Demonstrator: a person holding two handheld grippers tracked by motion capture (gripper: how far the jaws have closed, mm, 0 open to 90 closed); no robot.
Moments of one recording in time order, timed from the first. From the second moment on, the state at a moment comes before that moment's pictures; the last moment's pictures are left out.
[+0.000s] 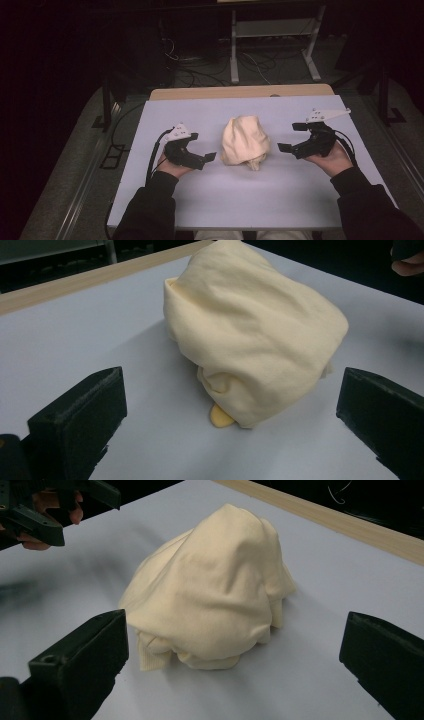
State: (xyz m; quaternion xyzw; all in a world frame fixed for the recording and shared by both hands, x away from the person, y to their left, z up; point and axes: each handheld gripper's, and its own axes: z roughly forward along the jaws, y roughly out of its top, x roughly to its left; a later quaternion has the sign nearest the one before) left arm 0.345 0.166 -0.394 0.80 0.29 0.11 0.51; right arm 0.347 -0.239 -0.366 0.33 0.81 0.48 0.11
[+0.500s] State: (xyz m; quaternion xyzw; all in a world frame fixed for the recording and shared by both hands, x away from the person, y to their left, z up) left arm 0.367 0.155 -0.395 0.80 0.29 0.11 0.51; right arm 0.368 -0.224 -0.369 0.33 0.81 0.48 0.11
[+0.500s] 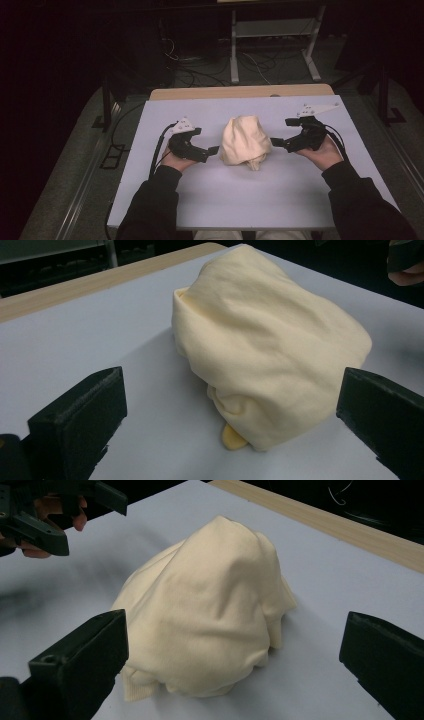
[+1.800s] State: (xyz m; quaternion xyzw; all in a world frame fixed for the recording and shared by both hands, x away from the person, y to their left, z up) left arm 0.412 0.129 -0.436 0.80 0.31 0.03 0.51; right arm 0.412 -0.199 -0.417 0.35 0.83 0.44 0.00
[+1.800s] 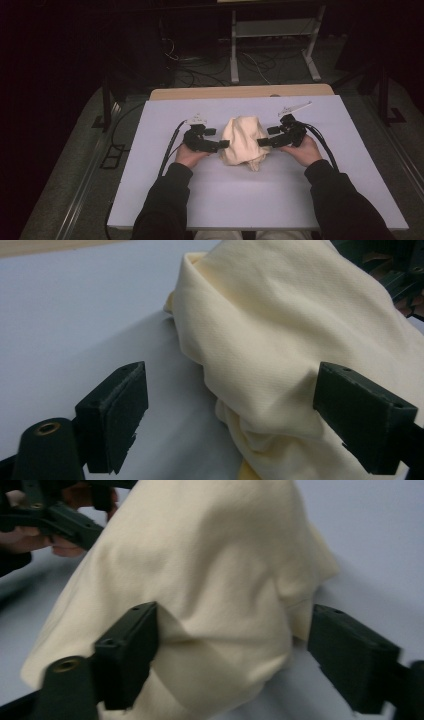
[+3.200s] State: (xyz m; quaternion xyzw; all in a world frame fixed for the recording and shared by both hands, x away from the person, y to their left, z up) left arm 0.408 0.100 -0.351 0.83 0.29 0.10 0.46; right arm 0.392 -0.226 -0.348 0.39 0.76 0.51 0.07
